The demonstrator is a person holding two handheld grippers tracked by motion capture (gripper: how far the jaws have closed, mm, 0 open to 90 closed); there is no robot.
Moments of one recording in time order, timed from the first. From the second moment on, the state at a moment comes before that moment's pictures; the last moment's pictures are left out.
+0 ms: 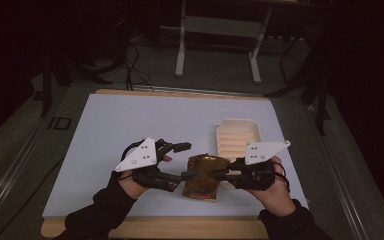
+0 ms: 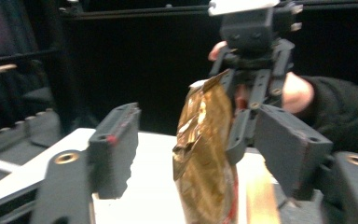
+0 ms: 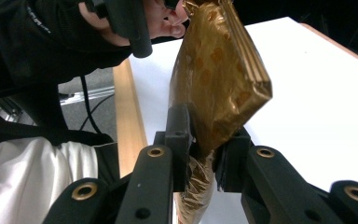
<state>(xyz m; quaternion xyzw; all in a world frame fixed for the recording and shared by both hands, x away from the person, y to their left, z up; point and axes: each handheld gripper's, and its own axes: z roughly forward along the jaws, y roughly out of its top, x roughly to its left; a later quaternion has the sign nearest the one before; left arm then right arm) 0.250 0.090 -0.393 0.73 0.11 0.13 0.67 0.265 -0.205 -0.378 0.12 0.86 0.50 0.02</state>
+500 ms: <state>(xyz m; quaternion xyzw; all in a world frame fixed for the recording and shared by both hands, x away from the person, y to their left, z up) 0.256 0.109 -0.402 0.73 0.19 0.10 0.65 0.281 -0.218 -0.356 0.10 0.84 0.52 0.07</state>
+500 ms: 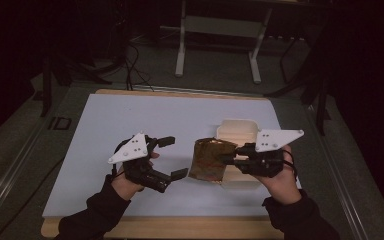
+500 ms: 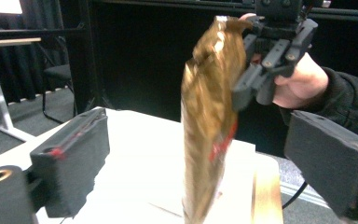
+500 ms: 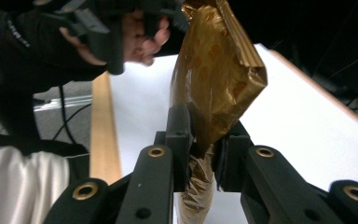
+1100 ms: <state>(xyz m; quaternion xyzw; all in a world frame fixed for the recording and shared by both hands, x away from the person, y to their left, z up) 0.253 0.141 -0.438 0.73 0.24 0.09 0.63 0.316 -0.257 -0.328 0.10 0.84 0.52 0.13</state>
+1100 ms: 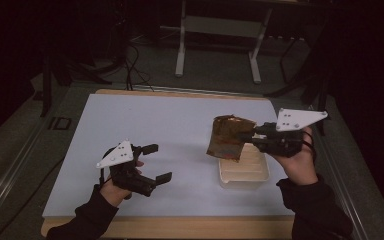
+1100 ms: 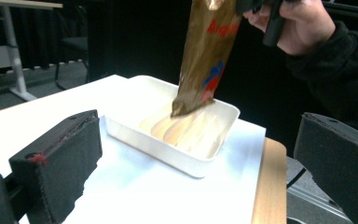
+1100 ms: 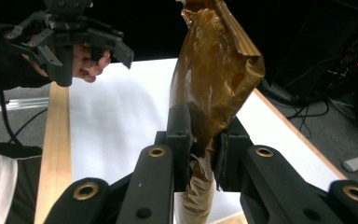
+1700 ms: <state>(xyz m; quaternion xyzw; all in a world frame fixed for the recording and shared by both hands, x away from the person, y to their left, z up) 0.247 0.149 -0.469 0.73 0.24 0.11 0.63 0.351 -0.286 -0.360 0.10 0.85 0.49 0.16</state>
